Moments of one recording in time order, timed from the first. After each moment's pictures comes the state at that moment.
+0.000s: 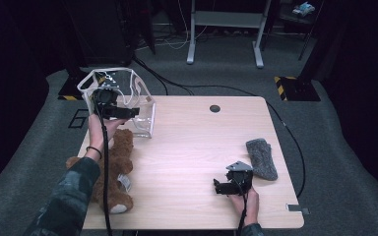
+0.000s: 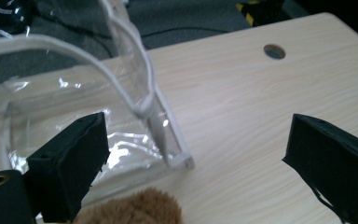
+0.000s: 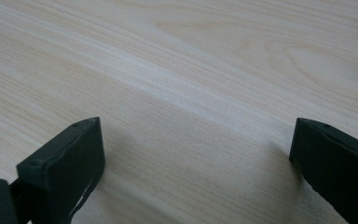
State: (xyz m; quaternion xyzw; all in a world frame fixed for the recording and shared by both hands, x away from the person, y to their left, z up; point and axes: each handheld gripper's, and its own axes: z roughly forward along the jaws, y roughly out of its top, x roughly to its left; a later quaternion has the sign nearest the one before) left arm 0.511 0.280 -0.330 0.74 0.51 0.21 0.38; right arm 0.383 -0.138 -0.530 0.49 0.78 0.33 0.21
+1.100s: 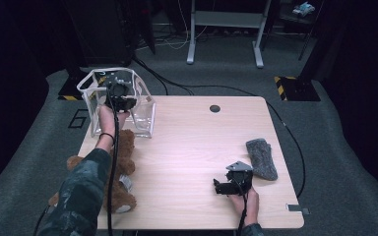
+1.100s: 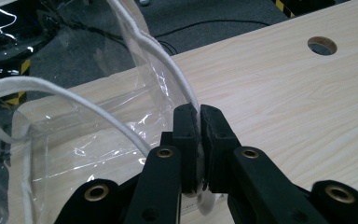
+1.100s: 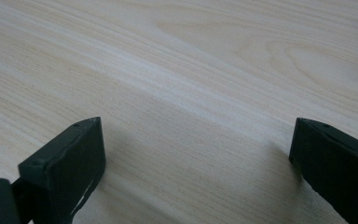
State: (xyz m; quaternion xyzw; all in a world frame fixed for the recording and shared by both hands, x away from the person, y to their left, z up) left arm 0.558 0.264 -0.352 0.75 0.51 0.26 0.33; right arm 0.383 -0.137 -0.530 0.48 0.78 0.33 0.21
